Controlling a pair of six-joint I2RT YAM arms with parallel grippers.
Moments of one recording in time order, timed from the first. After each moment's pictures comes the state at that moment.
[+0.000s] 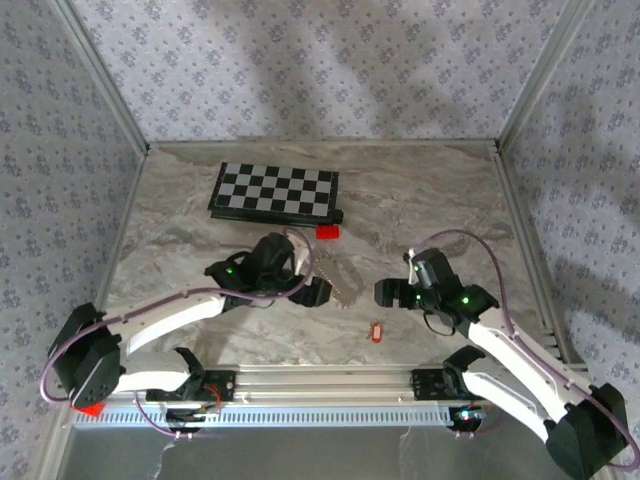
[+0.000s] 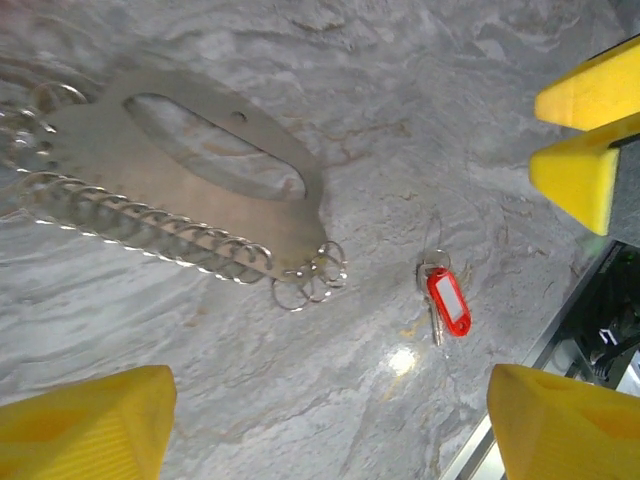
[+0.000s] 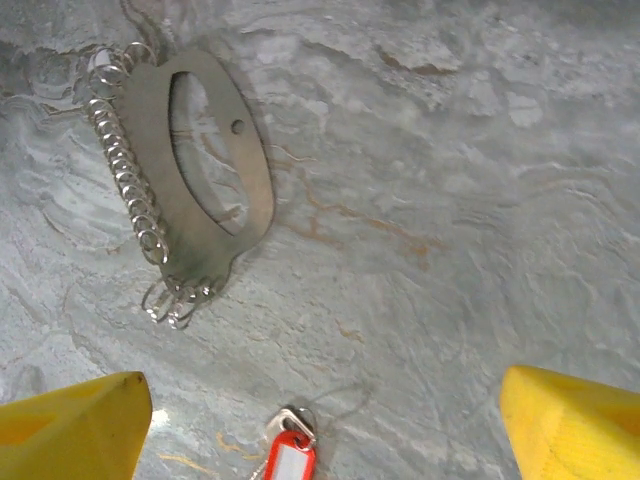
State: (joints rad) left arm -0.94 1.30 0.82 -0.32 0.19 -0.49; right arm 0.51 0.75 0.49 -0.62 -0.10 0.52
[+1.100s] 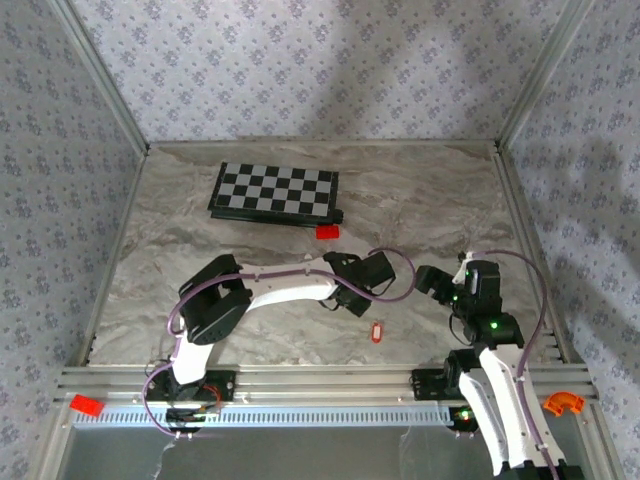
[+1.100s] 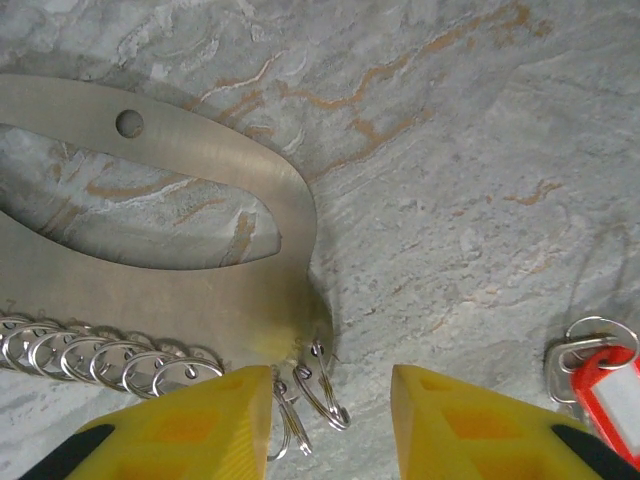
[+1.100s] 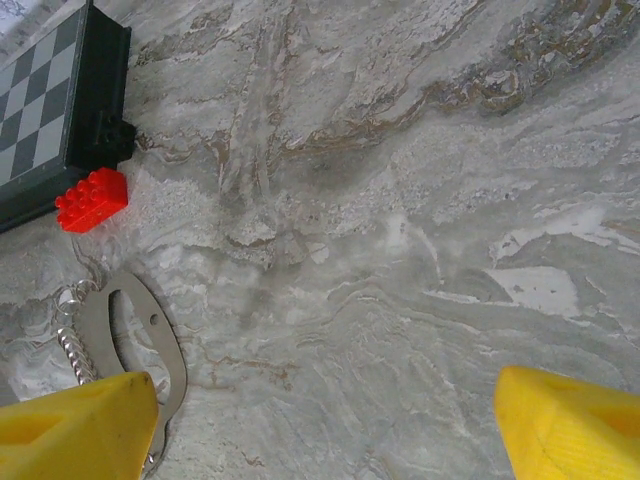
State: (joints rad) left arm -1.19 1.98 1.46 -0.75 -0.17 -0.40; right arm 0.03 0.51 0.39 -0.59 -0.22 0.50
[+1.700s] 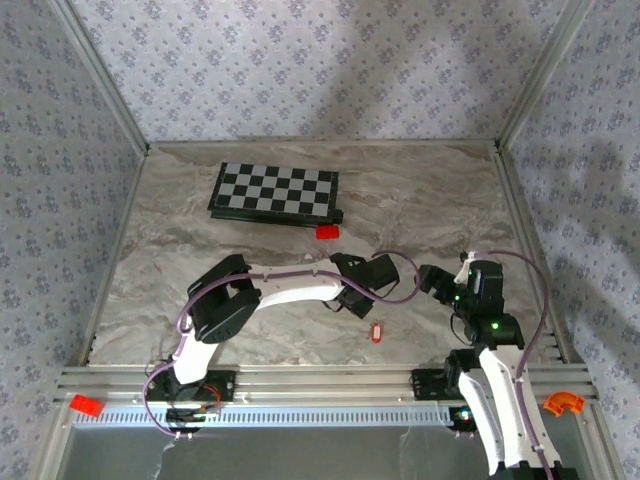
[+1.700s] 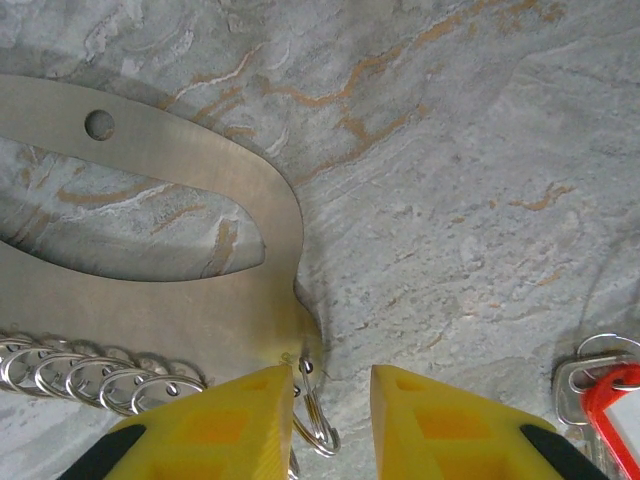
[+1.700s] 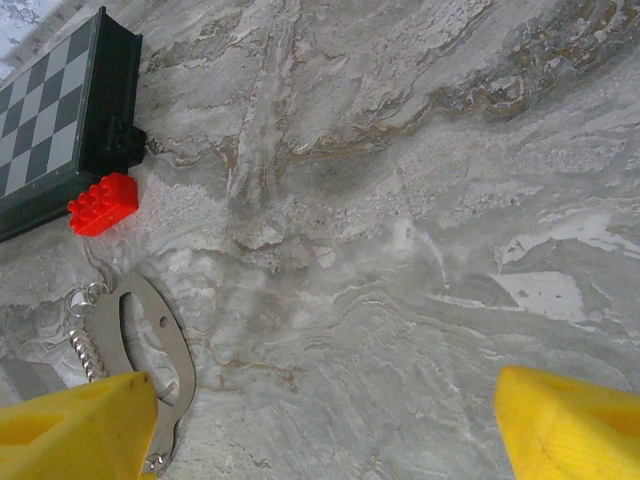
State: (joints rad) left arm -1.19 2.02 1.49 -0.77 -0.18 -0.40; right arm 0.00 0.51 0.39 -0.58 -0.25 0.49
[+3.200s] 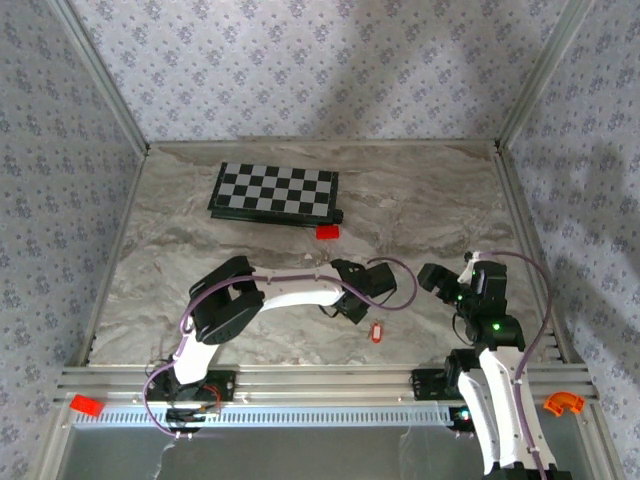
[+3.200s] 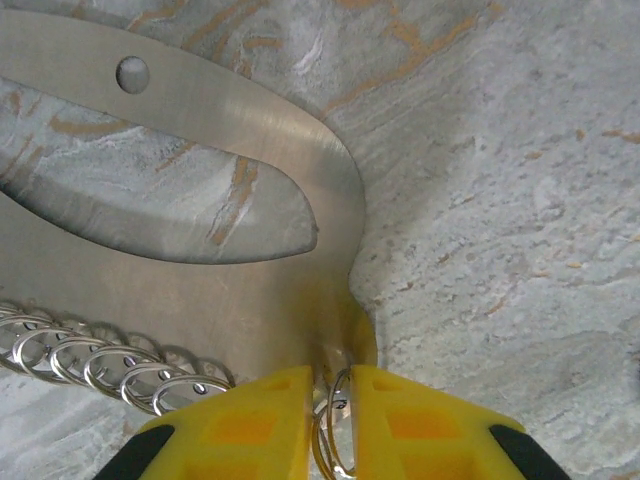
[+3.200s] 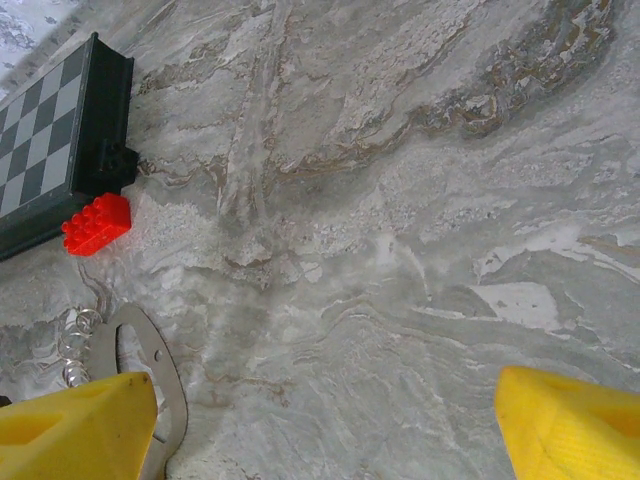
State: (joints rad) left arm -1.21 2.03 1.45 -0.79 -0.23 -0.43; right arm -0.04 0.50 0.39 -0.58 -0.25 0.48
